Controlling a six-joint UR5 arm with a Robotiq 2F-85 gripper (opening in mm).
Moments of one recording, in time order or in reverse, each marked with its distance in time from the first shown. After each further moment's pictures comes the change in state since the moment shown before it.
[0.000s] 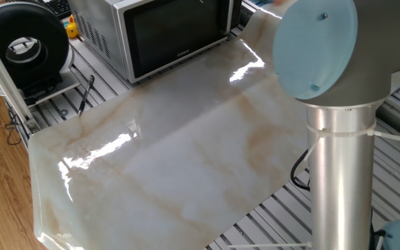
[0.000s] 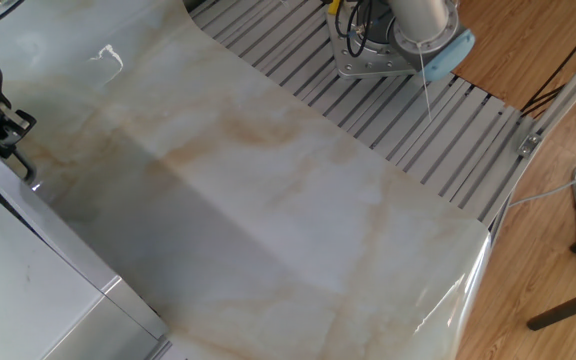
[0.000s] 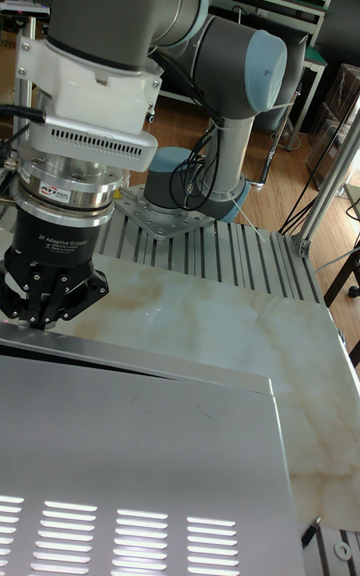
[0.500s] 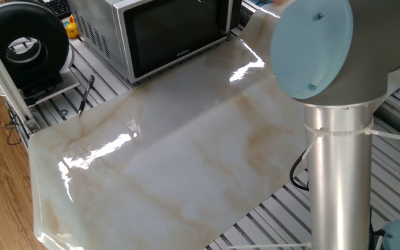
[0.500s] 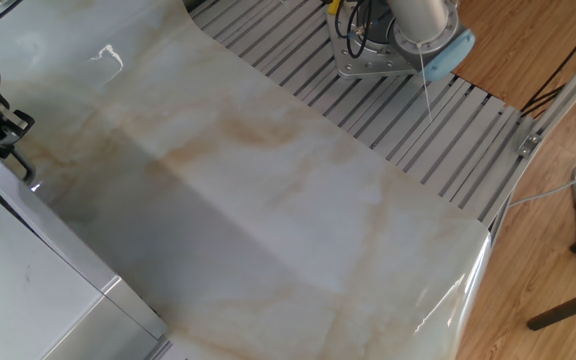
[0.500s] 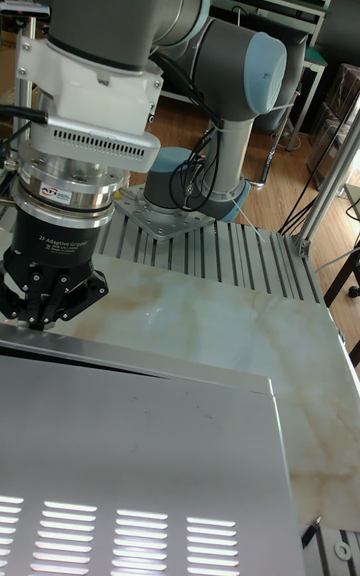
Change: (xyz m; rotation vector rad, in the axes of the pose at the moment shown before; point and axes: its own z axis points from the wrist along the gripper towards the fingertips) arm -0.003 0.000 0.000 0.000 -0.002 -0.009
